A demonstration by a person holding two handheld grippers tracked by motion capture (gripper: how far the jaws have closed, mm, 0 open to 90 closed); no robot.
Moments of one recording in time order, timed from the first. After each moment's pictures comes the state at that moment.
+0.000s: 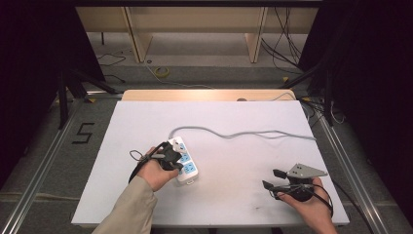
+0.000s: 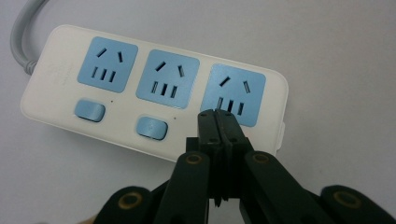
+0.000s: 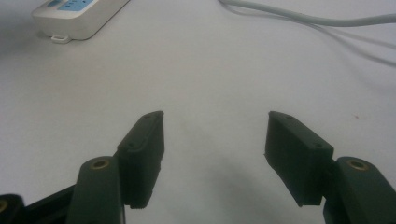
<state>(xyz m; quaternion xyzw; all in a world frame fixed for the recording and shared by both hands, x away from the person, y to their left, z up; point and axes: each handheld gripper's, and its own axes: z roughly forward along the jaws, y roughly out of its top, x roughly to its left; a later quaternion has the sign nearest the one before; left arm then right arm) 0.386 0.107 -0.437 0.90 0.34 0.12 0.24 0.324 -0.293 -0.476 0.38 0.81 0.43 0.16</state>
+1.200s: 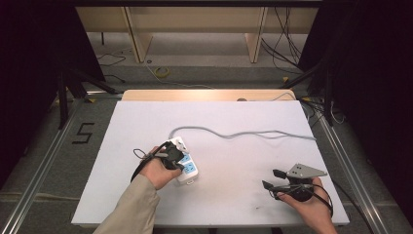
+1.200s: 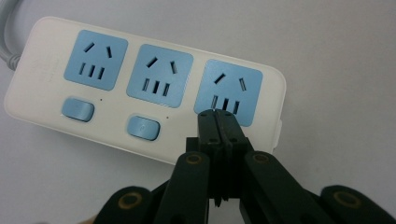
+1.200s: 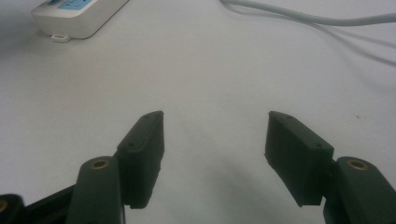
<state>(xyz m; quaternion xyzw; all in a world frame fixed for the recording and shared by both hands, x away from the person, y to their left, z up) 0.389 0.101 -0.438 0.91 0.35 0.10 0.22 0.324 -0.293 -0.476 0.37 0.81 0.43 0.16</state>
